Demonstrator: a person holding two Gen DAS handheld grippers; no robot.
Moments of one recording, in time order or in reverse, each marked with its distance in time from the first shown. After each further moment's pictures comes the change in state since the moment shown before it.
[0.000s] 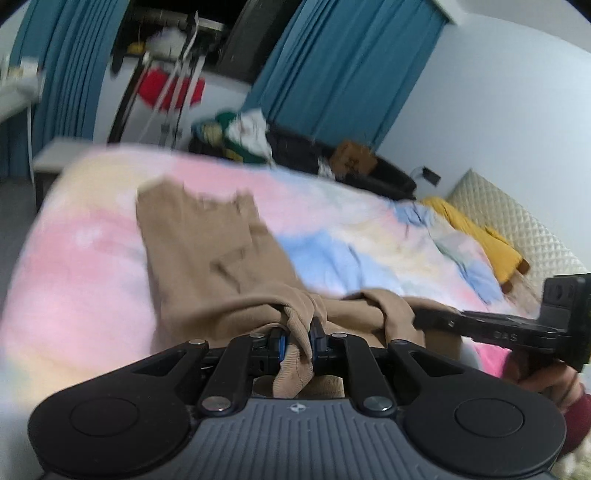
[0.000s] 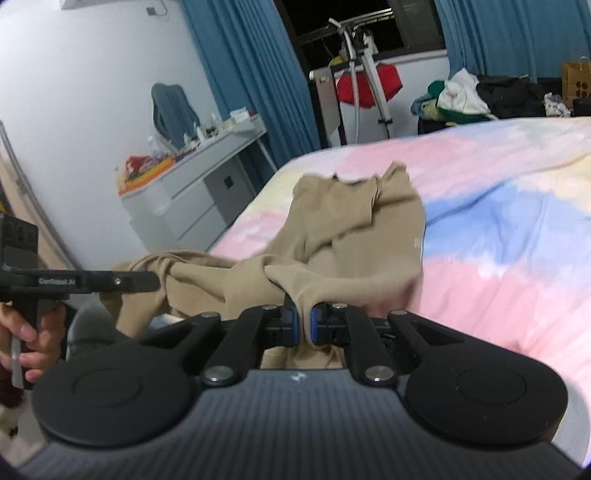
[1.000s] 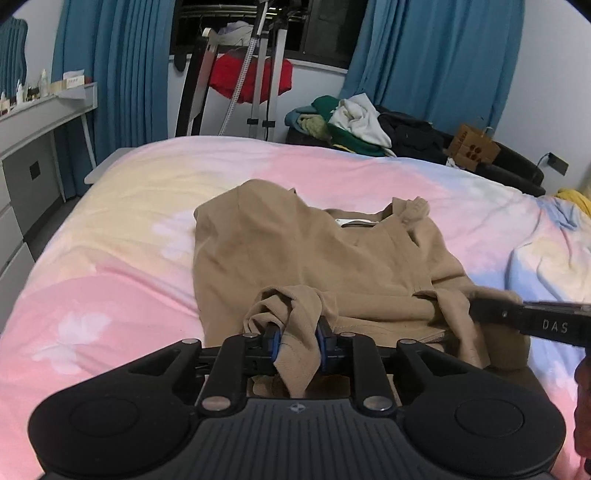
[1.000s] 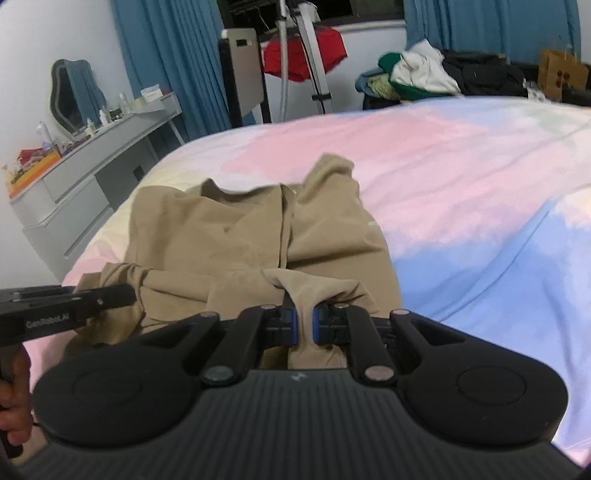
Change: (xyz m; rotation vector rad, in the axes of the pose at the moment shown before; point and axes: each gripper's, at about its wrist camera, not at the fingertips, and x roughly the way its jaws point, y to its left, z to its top) left arm 0.303 0.131 0.070 -0.005 0.044 0.349; right arm 0.302 -0.122 0.061 0.015 0.077 -0.228
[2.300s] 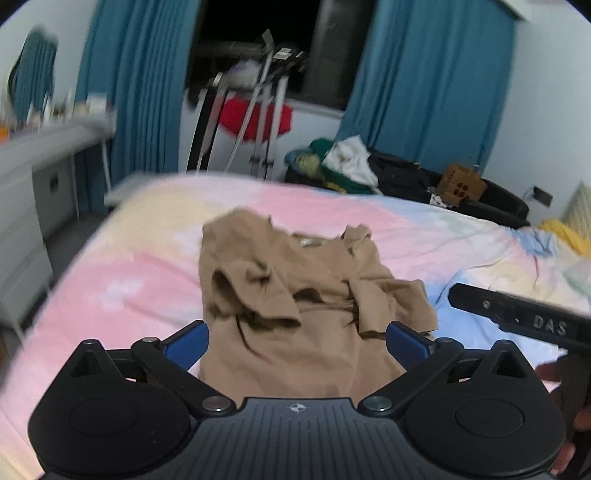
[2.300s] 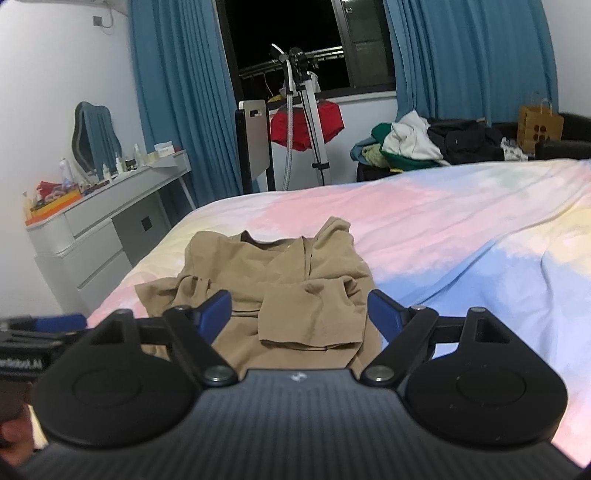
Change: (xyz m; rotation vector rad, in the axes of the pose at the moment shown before) left arm -0.149 -0.034 -0.044 -0.084 -0.085 -0.019; right arm -0.125 0.029 -0.034 -0.029 -0.228 -0.020
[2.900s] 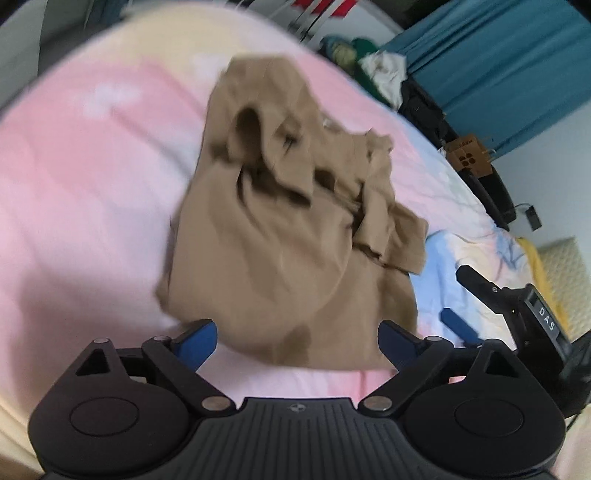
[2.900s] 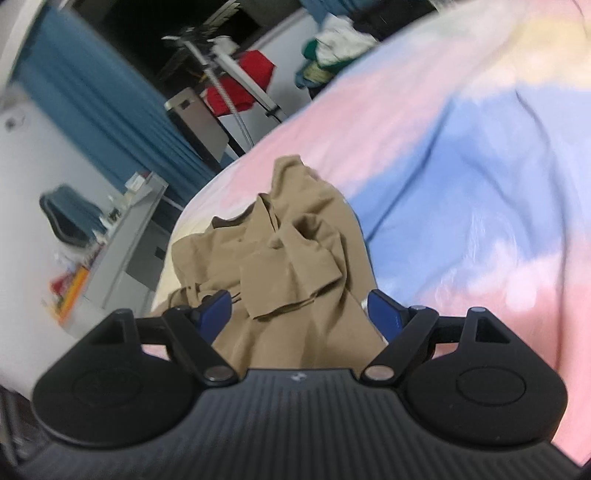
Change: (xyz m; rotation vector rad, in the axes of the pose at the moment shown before) left arm 0.046 0.043 -0.023 -0.429 0.435 -0.166; right arm 0.025 -0.071 -0.023 0.566 0.195 0.076
